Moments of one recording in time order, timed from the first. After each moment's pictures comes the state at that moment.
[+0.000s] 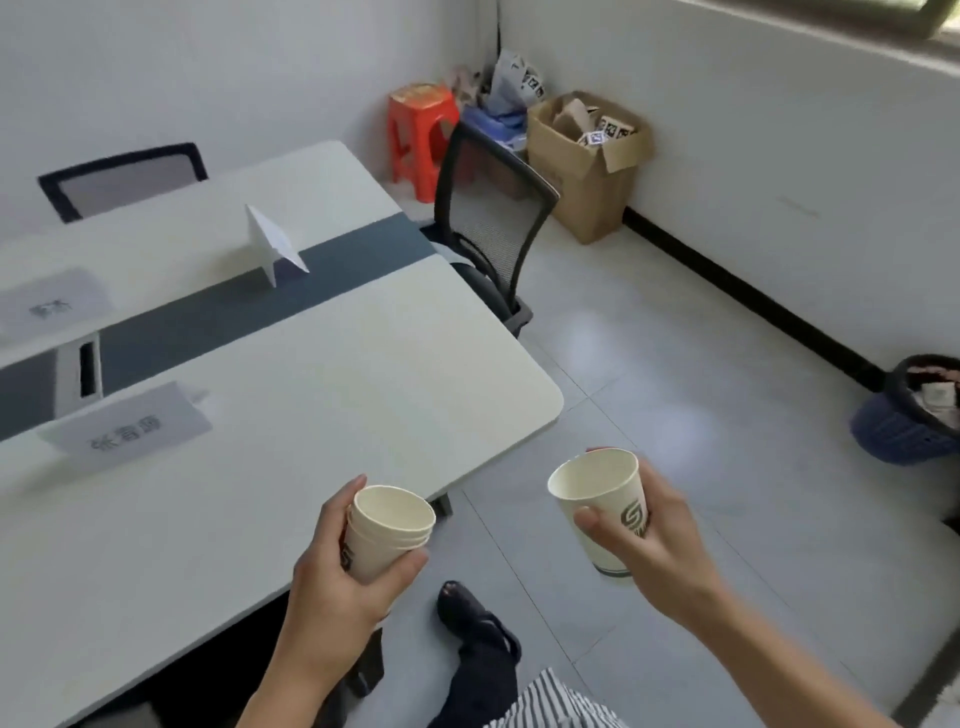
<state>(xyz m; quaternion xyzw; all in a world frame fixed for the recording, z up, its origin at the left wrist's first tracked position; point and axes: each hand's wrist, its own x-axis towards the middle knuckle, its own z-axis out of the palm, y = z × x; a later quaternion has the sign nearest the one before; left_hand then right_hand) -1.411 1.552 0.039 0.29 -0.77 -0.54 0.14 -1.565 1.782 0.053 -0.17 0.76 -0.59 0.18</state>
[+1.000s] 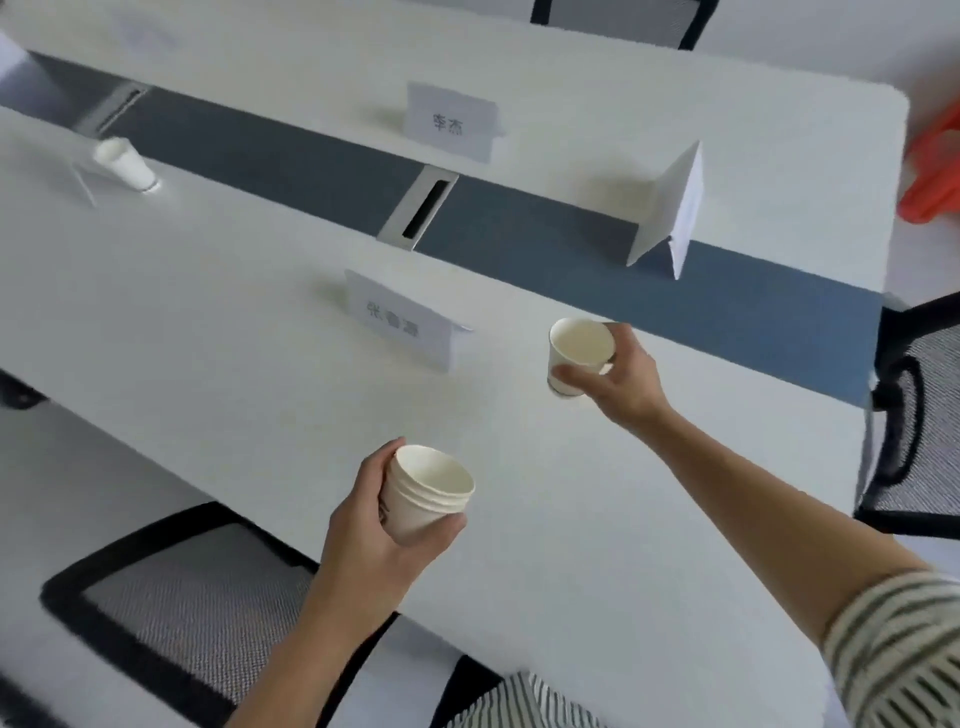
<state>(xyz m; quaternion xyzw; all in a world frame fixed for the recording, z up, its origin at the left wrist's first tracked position) -1.493 1.358 0.026 0.66 -0.52 -0.46 0.28 -1.767 1.238 -0.043 -0.48 0.69 -0.35 0.42</state>
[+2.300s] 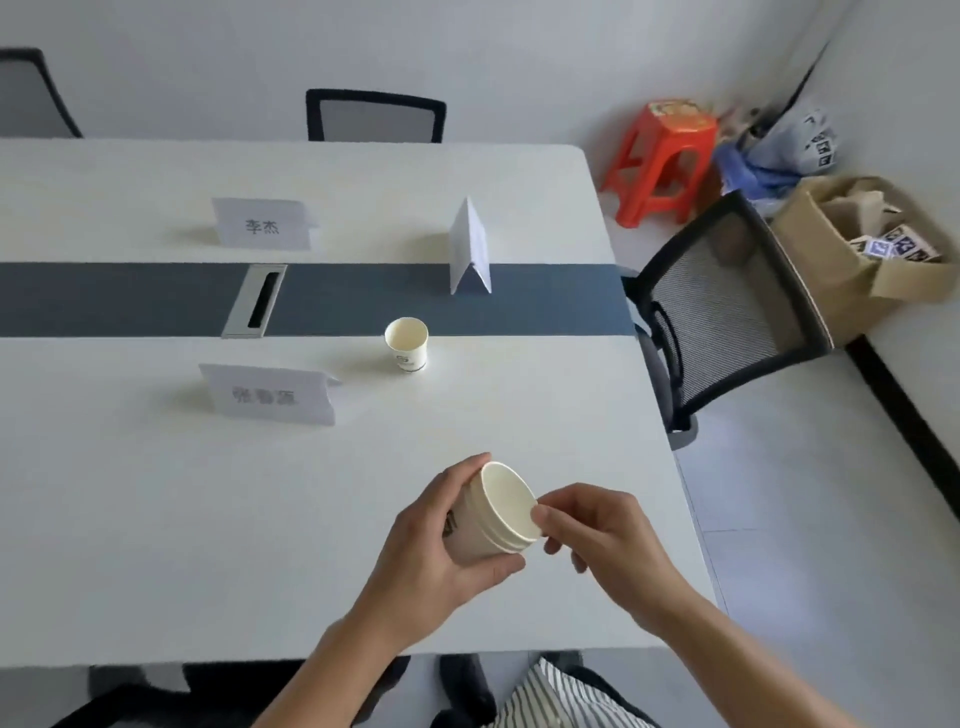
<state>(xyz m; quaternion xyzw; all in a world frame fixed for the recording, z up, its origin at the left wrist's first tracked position) -1.534 1.398 0.046 0.35 -0.77 -0.51 0.17 -1.705 1.497 0.062 -0.29 0.70 -0.45 0.47</state>
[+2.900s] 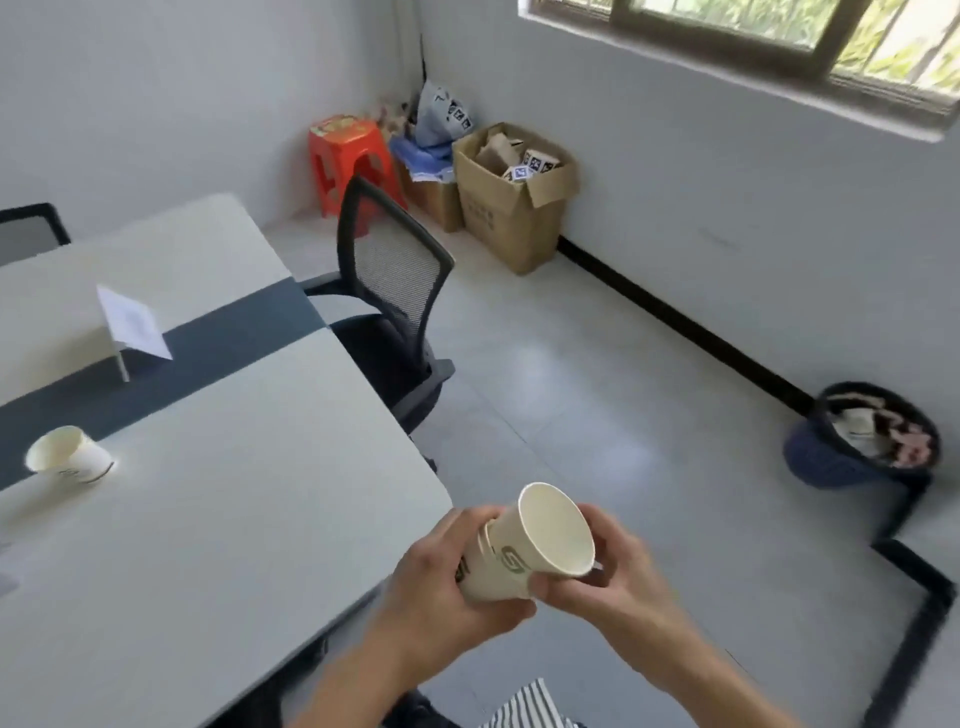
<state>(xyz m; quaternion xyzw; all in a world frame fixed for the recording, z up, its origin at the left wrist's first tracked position) -1.674 1.657 0.046 0.08 -0.87 -0.48 0.00 -1.739 1.836 0.065 -0.08 0.71 -0.64 0.29</state>
